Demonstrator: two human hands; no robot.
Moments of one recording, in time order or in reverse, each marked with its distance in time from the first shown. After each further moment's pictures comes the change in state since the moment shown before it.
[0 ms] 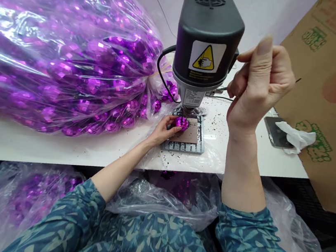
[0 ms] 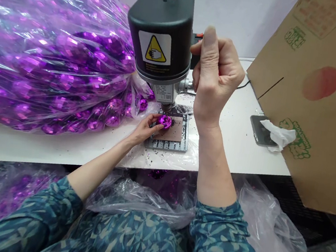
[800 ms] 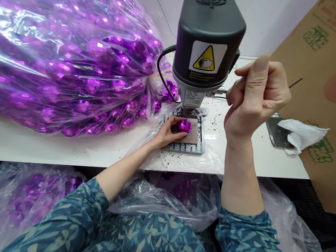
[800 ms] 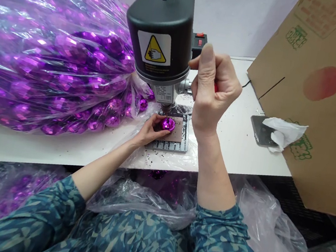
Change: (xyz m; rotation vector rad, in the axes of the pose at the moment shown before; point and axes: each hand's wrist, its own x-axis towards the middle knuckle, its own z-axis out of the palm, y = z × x) left_hand -0.003 0.015 0.019 0.021 -0.026 0.057; right_hand -0.019 -0.005 -0.006 -0.002 0.013 0.035
